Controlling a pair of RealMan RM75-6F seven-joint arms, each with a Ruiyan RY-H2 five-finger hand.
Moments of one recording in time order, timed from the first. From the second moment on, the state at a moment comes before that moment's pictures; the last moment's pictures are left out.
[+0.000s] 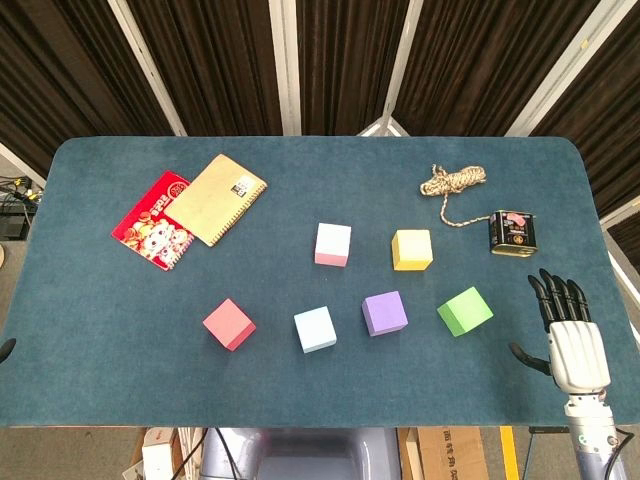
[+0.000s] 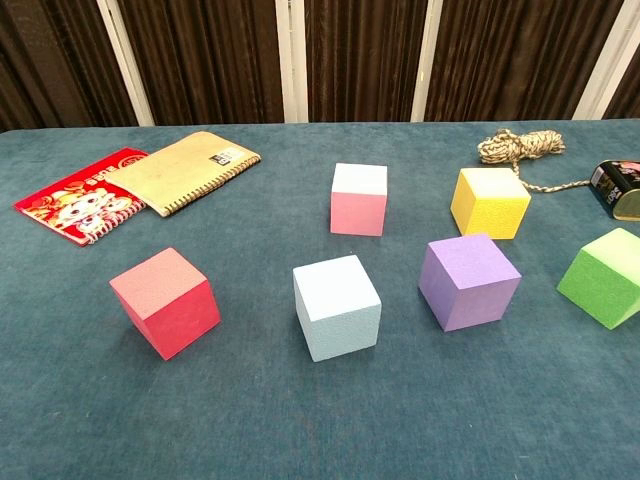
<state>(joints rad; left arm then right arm) 0.00 -1.06 -0.12 -1.64 1.39 1.59 -0.03 0.12 -1.26 0.07 -1.54 -1.52 1.55 -0.01</state>
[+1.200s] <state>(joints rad) 0.00 -1.07 -0.12 -1.64 1.39 1.58 -0.02 0.20 -1.23 0.07 -1.56 -1.50 1.34 0.13</state>
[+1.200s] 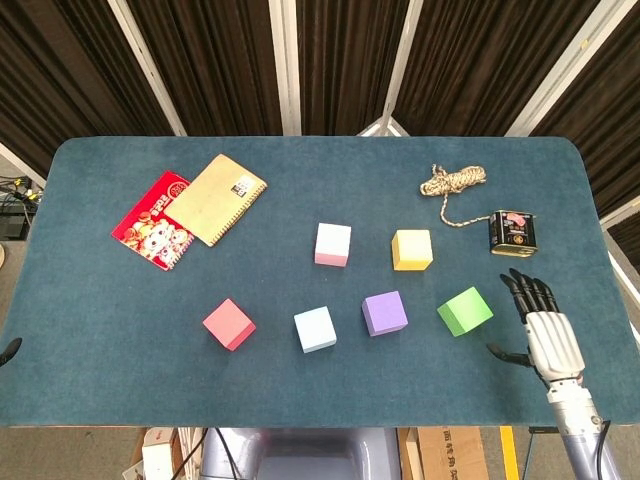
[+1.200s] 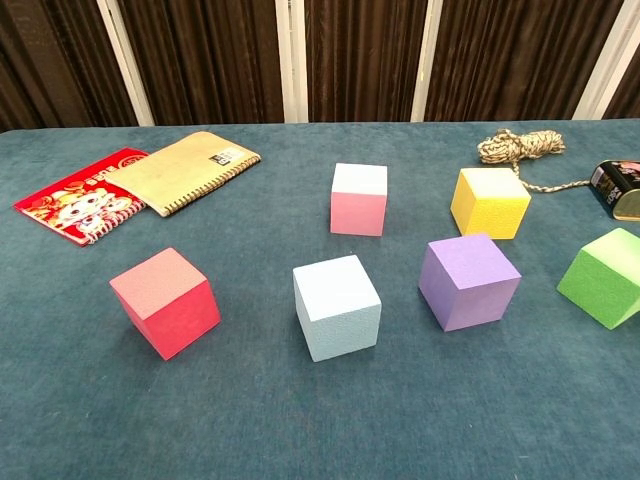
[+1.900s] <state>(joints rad) -0.02 -1.09 -0.11 -1.65 1.39 1.56 0.03 0.33 -1.18 0.10 -1.59 -1.45 1.17 0.17</state>
